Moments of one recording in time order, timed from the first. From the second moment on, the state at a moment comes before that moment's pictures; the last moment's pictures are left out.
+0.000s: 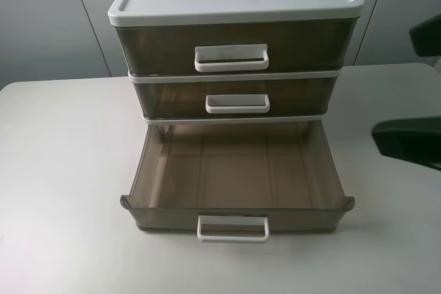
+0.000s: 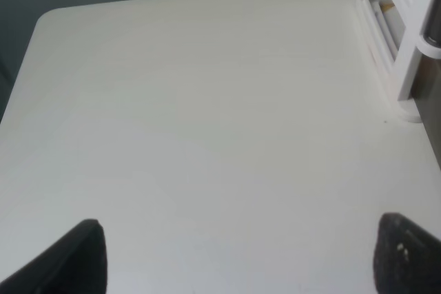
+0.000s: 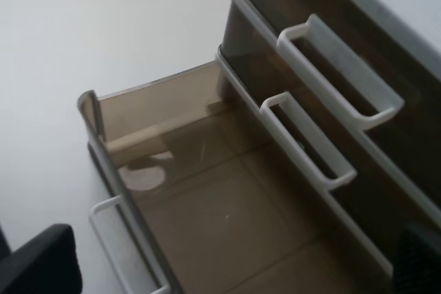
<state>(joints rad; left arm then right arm) -0.01 0.00 -0.51 0.01 1.08 0.06 1.01 0.58 -0.77 -0.12 0.89 -0.02</state>
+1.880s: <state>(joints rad) -0.01 0.00 -0.51 0.01 1.08 0.06 0.03 0.00 -0.51 -0.06 1.10 0.04</state>
